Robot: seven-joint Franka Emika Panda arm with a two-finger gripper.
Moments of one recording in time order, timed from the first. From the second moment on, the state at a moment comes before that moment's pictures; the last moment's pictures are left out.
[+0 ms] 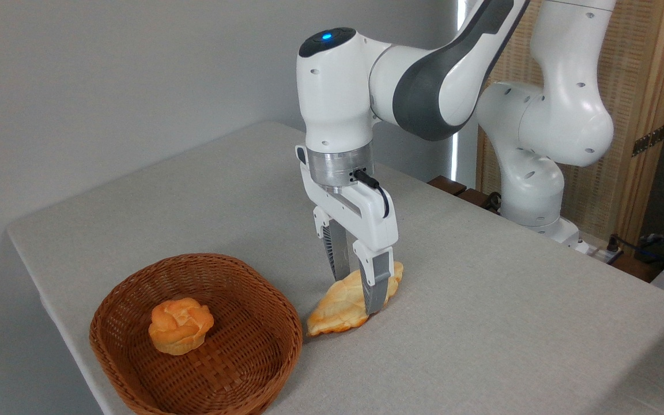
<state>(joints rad) -0.10 -0.32 0.06 -2.48 0.09 2.21 0.86</state>
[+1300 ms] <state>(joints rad) -0.13 -0.33 0.06 -2.22 -0.08 1.87 0.92</state>
